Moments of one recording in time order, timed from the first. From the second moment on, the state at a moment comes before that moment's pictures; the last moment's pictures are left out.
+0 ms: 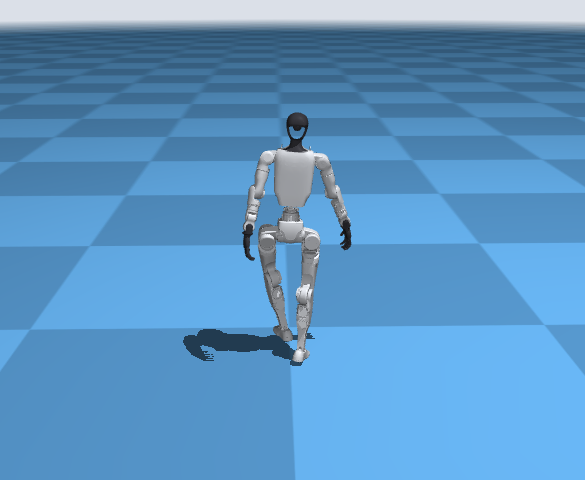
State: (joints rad) left arm 0.19 0.20 0.47 1.69 0.33 -0.10 -0.14; right arm -0.18 -0.38 -0.32 1.43 -0.51 -0.07 0.13; waist -0.06 0.02 -0.01; left_leg -0.47 -0.03 0.41 0.53 -0.12 0.12; right_leg 0.02 -0.03 -0.32 0.08 0.02 0.05
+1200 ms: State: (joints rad) left arm 0.30 0.09 0.46 1.63 0.39 -0.09 -0.22; right arm -0.16 -0.29 -0.28 1.46 -0.62 0.00 0.06; waist -0.08 -0.05 -0.04; left_leg -0.39 -0.06 0.33 0.67 0.05 0.11; right_leg -0.04 -0.04 -0.18 0.06 -0.05 0.03
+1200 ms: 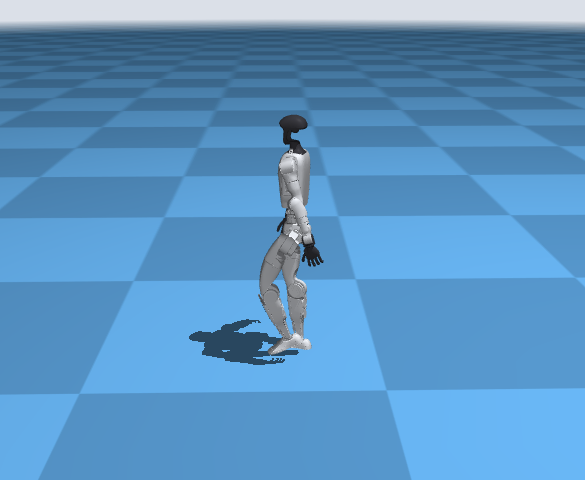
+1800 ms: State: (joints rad) left arm -0.22 0.13 0.30 1.34 0.26 -0.16 -0.34; right arm 0.10 -0.20 -0.37 1.70 -0.78 0.06 0.22; waist -0.19 0.12 -0.05; left_leg -0.09 -0.08 0.03 0.12 -0.09 0.26; right_leg -0.30 0.04 -0.28 0.63 0.15 -0.14
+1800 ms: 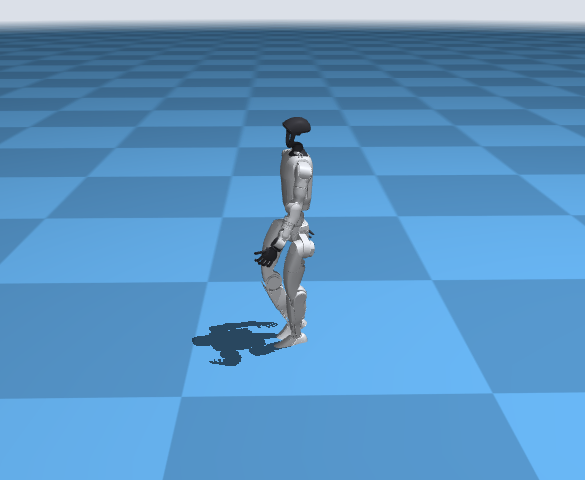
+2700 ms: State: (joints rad) left arm 0.45 0.04 0.59 1.70 0.39 -0.06 -0.21; right arm -0.31 -0.15 -0.13 1.29 -0.60 -0.14 0.12; waist -0.19 -0.02 -0.01; left_leg -0.40 -0.09 0.16 -0.02 -0.03 -0.07; right_leg 0.15 0.24 0.23 0.12 0.16 -0.26
